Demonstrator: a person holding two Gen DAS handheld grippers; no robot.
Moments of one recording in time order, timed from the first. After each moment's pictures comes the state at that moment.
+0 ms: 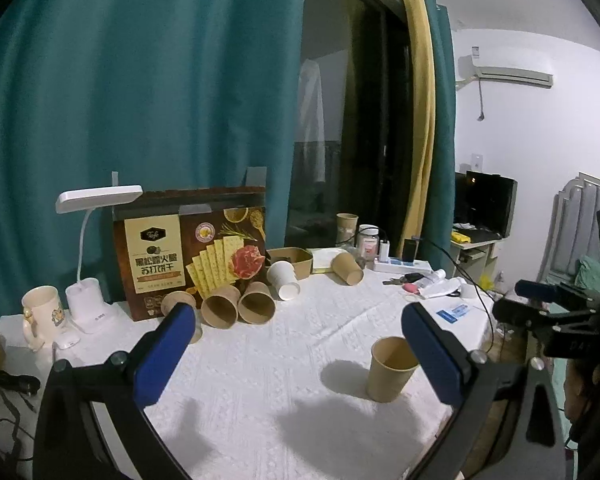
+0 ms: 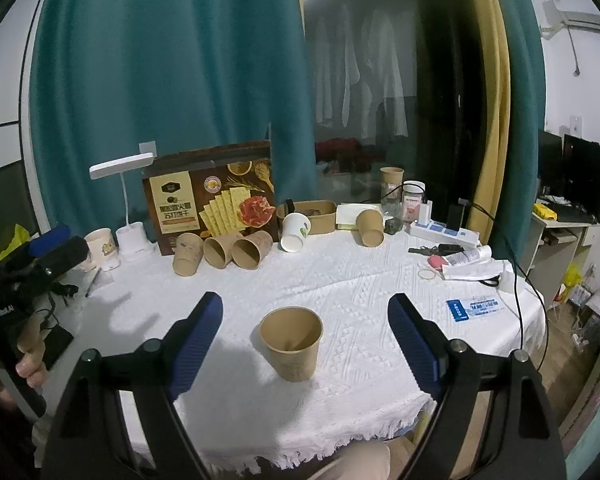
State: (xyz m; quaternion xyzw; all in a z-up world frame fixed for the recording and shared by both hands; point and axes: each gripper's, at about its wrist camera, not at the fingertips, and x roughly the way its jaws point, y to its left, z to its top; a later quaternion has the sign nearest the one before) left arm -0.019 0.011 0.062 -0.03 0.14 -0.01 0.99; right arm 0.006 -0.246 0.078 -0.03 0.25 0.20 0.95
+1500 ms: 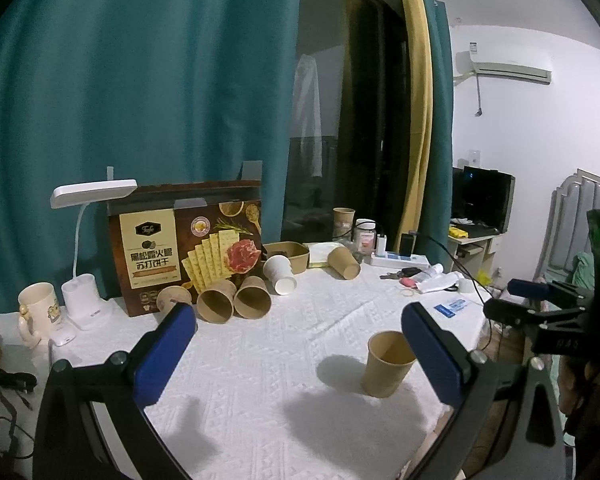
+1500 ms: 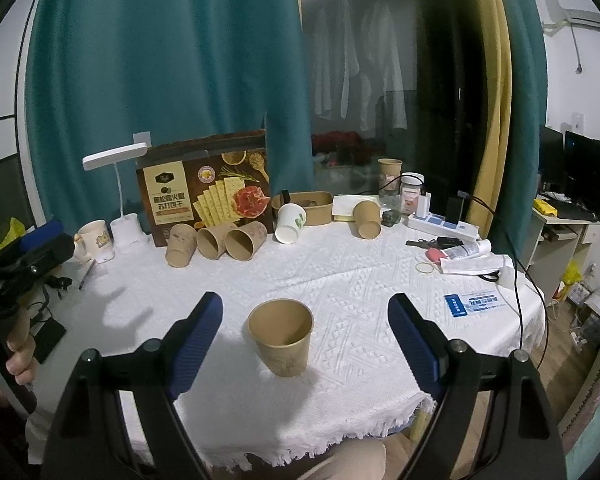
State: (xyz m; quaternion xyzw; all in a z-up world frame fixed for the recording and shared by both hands) left arm -0.018 0.009 0.057 -0.03 0.14 -0.01 0.99; right arm 0.013 -0.251 0.066 -0.03 0.26 0.19 0.95
